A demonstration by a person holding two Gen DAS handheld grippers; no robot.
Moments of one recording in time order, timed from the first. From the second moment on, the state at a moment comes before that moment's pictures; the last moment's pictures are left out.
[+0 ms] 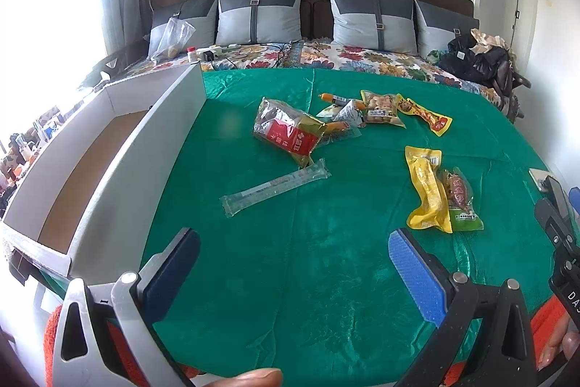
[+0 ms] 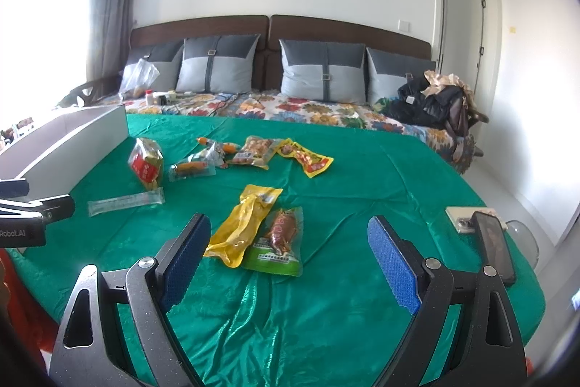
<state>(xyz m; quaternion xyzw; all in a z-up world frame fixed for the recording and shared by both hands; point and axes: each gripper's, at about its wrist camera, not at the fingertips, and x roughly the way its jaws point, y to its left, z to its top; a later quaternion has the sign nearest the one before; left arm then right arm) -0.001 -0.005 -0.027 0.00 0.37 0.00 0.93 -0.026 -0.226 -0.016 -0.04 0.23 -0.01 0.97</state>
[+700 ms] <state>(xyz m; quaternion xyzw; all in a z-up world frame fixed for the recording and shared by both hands) -0.002 -0.008 -0.029 0.01 0.37 0.00 0.93 -0.024 -0.222 -0.024 -0.04 0.23 -0.01 0.97</state>
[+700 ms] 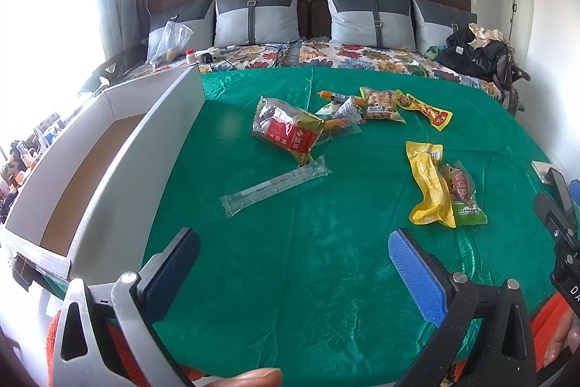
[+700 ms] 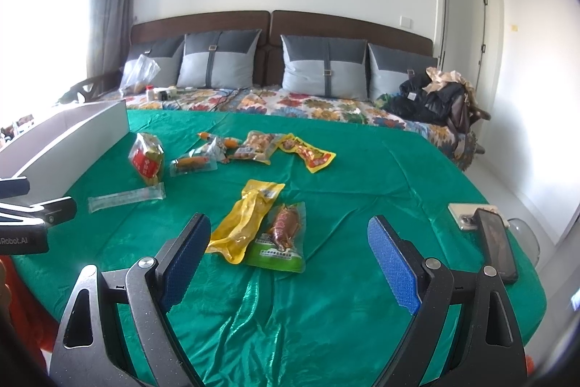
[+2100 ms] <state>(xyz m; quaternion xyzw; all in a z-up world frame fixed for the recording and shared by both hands) -0.008 -0.027 -0.011 0.02 0.39 -0.05 0.92 -0.016 -0.225 -0.034 -0.03 0.26 -0.01 0.97</state>
